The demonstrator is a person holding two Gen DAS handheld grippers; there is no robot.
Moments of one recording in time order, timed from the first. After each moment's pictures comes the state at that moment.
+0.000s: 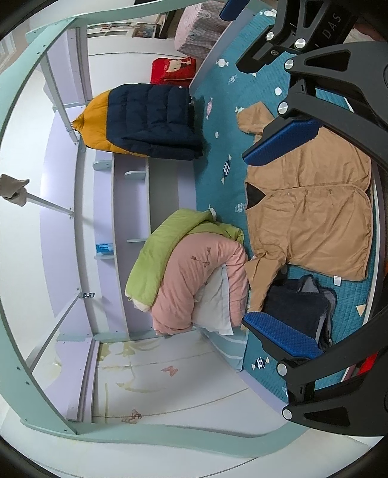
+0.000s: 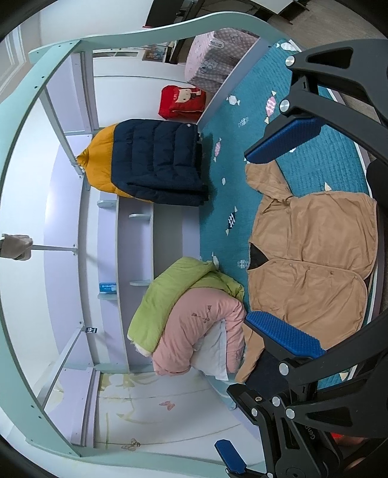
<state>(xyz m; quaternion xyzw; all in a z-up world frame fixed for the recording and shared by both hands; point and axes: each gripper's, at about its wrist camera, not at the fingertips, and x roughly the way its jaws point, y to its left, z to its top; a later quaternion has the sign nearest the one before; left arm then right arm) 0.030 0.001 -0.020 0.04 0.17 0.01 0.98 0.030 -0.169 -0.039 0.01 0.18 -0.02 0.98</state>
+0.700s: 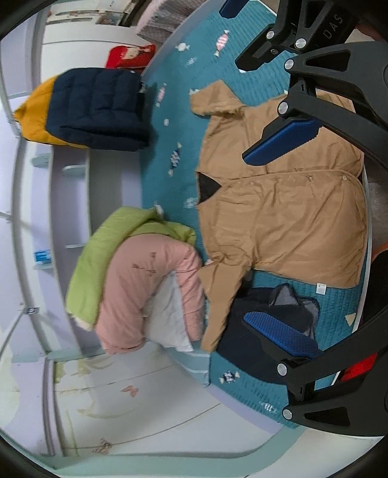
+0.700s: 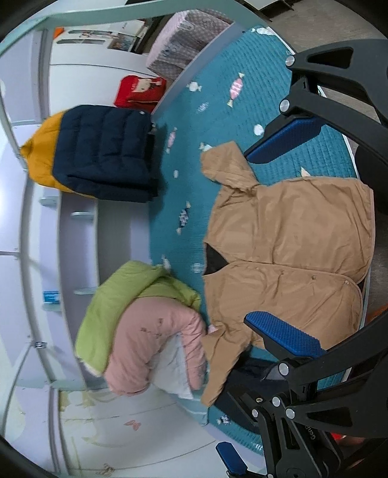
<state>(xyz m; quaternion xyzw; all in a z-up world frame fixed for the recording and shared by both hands) 0.158 -0.009 -0.119 0.06 0.31 0.01 0.95 0.149 -0.168 -0.120 0.02 0.31 -0.03 0.95</state>
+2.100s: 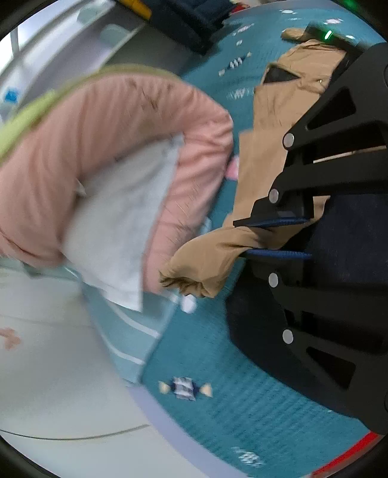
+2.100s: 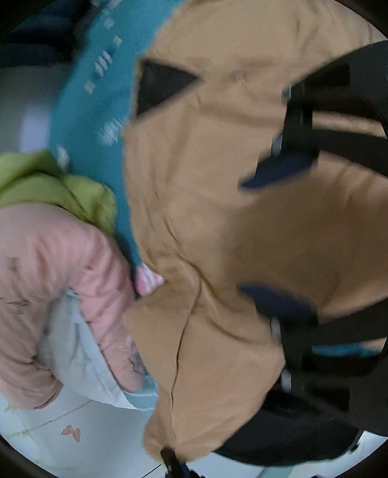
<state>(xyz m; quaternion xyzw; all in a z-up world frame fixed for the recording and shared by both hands) 0.459 0.305 -0.245 -0.14 0.36 0.09 0.92 0.493 0.013 -0.373 0.08 0.51 0.16 0.84</state>
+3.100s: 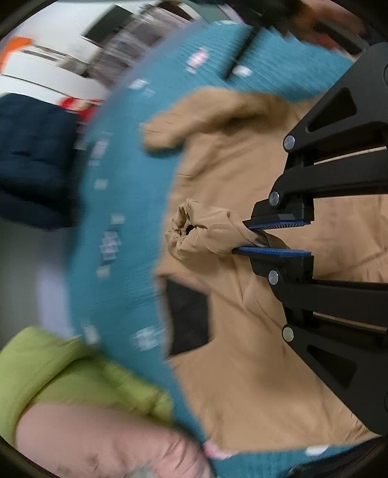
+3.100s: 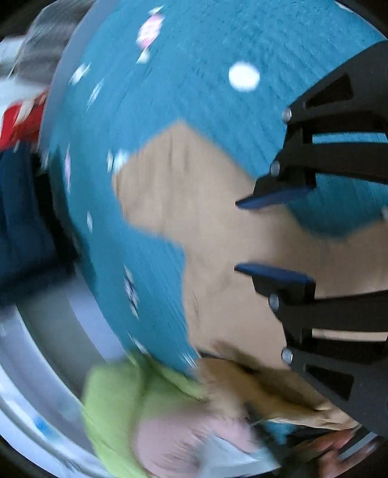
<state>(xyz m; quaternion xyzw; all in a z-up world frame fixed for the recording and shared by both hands) 0.507 -0.169 -0.348 0.04 0.47 -0.23 0.85 0.396 -0.425 -0.330 0.23 0.41 -0.12 0.87</state>
